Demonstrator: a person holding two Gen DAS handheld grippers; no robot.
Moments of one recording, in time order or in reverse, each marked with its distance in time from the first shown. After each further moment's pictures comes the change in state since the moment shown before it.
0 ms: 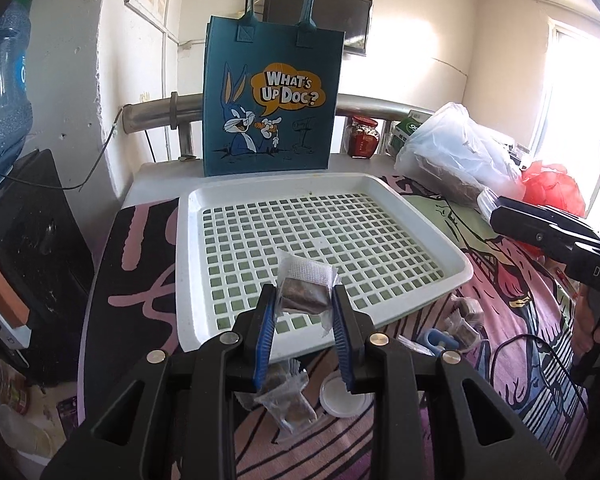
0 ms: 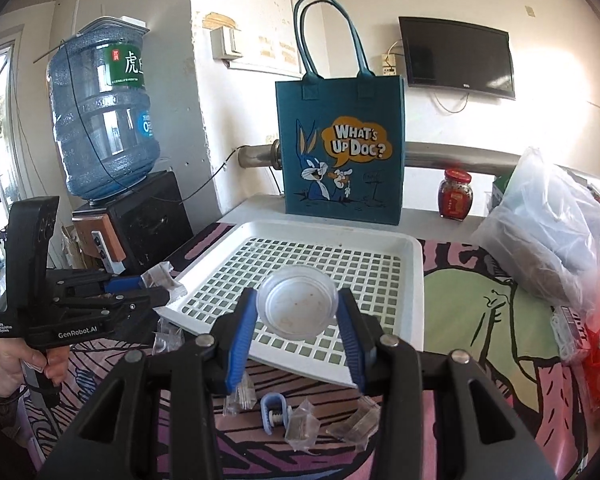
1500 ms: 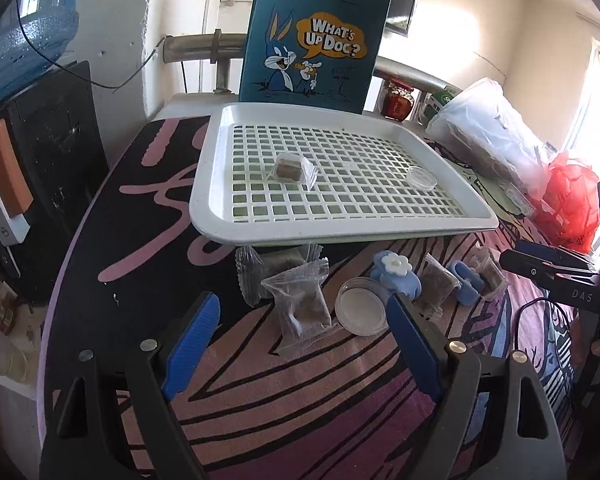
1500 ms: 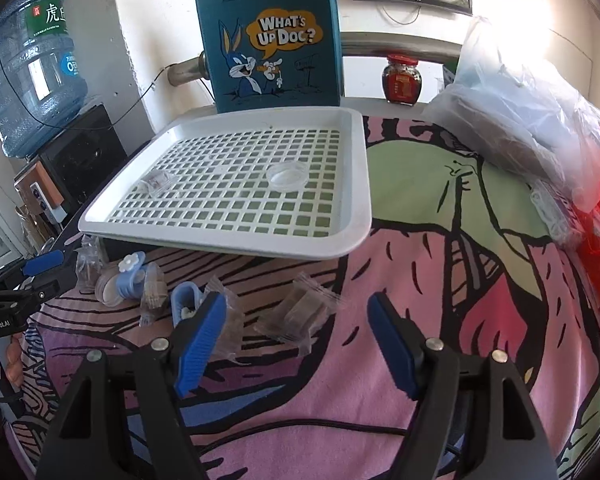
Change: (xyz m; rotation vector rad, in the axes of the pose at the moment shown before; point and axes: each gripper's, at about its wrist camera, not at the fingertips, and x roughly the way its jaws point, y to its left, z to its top) left arm 0.004 0.007 -0.075 -0.152 0.102 0.060; right arm 0.019 -0.035 -0.080 0.128 0.256 -0.163
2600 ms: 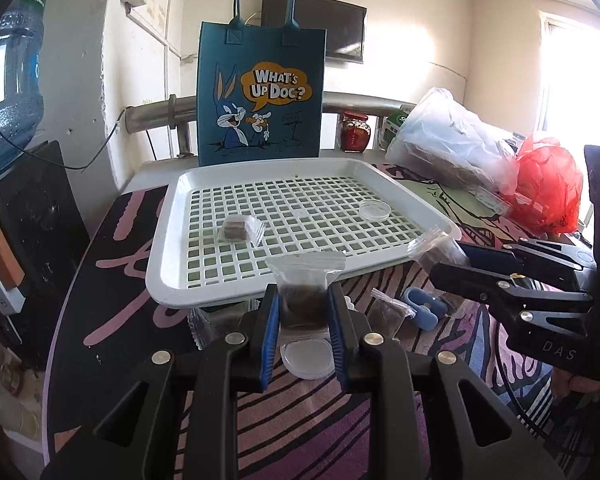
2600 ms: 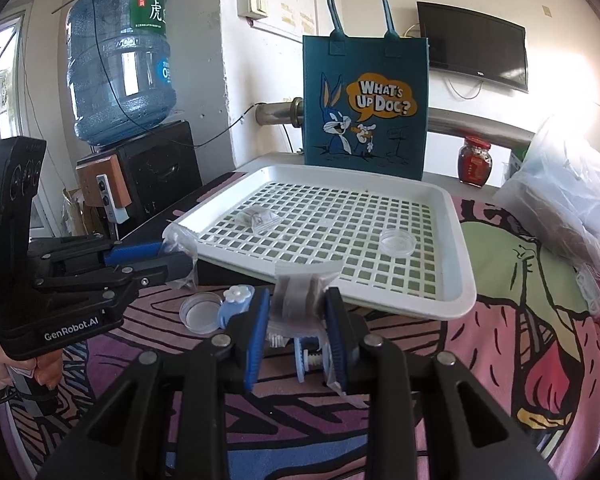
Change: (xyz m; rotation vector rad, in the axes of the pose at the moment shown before) left arm -0.017 -0.044 0.007 0.170 -0.179 -0.031; right arm -0.022 0.074 -0.008 -0.205 -0.235 0.145
